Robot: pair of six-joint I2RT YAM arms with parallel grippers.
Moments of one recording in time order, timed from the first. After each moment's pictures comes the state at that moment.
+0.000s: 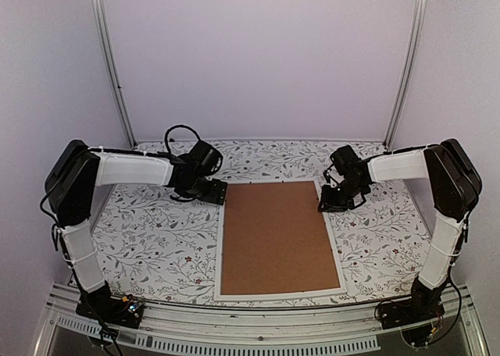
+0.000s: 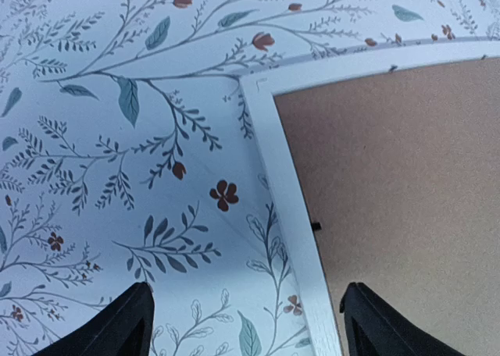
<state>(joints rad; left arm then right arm) -0.67 1.89 1.26 -0.38 -0.27 -0.38 0.45 1.89 1.15 -0.42 -0.17 0.40</state>
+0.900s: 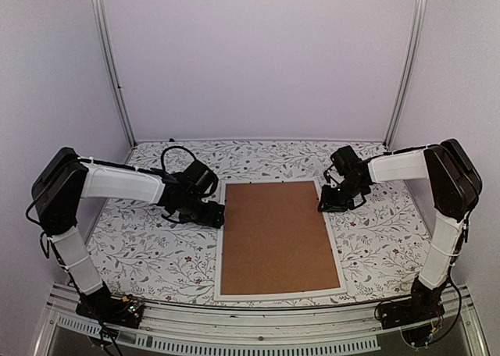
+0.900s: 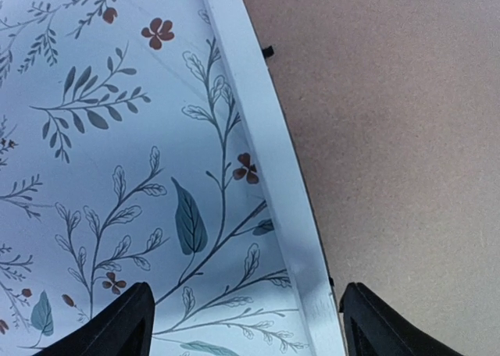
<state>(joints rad) -0.73 1.77 1.03 -0.37 -0.11 -0.49 0.45 1.89 1.14 -0.41 -0.18 0.41</state>
